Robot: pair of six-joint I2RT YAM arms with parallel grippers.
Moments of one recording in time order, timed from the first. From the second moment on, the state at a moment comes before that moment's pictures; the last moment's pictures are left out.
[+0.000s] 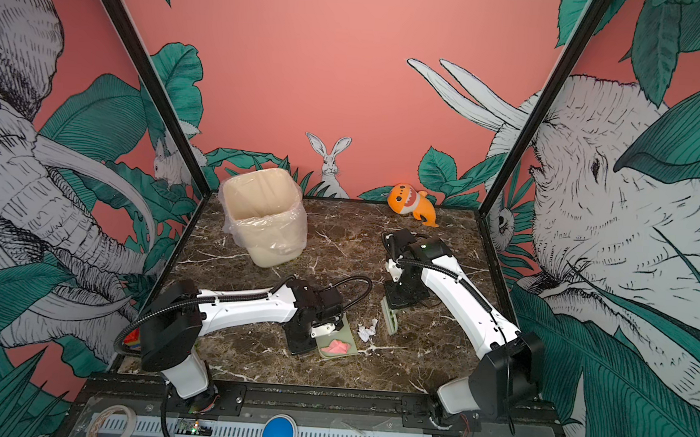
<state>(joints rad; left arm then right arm) -1.09 1.71 1.14 -1.12 0.03 0.13 0.47 1.44 1.33 -1.37 -0.10 0.13</state>
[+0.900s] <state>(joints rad) -1.11 1.75 1.18 -1.10 0.03 0.13 0.55 1.45 1.26 -1.31 -0.20 0.20</state>
